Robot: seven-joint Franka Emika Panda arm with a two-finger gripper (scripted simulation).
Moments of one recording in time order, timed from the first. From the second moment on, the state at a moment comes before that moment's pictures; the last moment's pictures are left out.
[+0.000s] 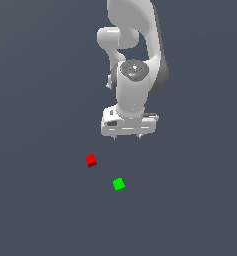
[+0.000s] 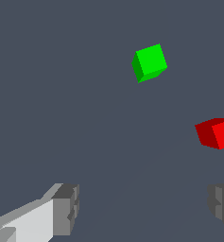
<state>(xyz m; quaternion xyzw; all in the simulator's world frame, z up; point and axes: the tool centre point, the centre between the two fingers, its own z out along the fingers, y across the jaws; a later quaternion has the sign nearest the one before) 0.001 0.037 0.167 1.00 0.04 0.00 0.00</state>
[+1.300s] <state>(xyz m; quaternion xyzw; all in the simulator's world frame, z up) 0.012 -0.060 0.112 0.99 0.14 0.00 0.00</state>
